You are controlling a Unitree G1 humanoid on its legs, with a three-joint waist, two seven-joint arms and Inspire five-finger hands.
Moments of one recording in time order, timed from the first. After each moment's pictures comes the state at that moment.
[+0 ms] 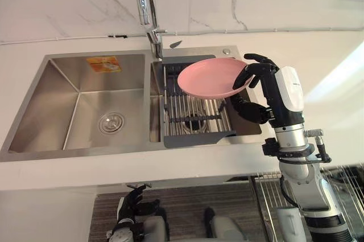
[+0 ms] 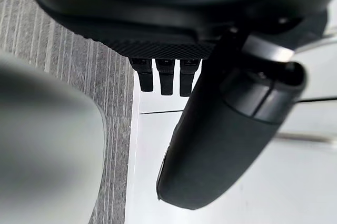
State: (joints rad) left arm 0.18 0.08 0.03 0.80 -0.14 -0.17 0.11; right arm -0.03 -0.45 0.01 -0.32 -0.52 -0.24 -0.24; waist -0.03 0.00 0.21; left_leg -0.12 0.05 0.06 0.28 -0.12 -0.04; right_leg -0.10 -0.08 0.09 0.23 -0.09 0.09
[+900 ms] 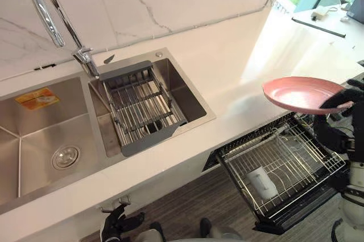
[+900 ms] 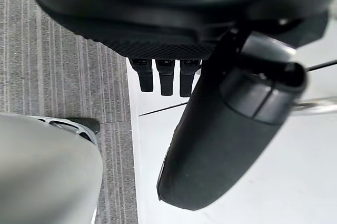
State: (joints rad) left arm 0.27 0.05 0.23 0.81 -0.17 -0.17 0.12; right arm 0.41 -0.33 -0.52 -0.42 -0.59 -0.22 -0.29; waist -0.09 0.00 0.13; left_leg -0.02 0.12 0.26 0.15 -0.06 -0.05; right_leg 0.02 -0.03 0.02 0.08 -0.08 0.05
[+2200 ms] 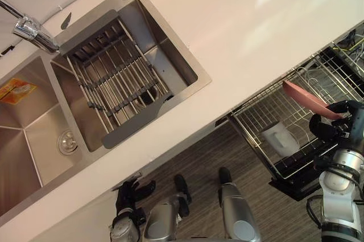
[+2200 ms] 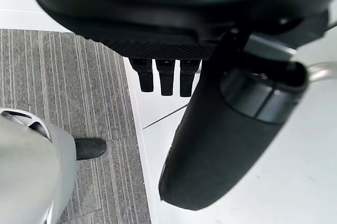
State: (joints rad) left arm 0.11 -0.01 0.19 0.75 -0.26 -0.21 0.12; right arm -0.02 -0.36 -0.45 0.13 -0.28 -0.09 -0.38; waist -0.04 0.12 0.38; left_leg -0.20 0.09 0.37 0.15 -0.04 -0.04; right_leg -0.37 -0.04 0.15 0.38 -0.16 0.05
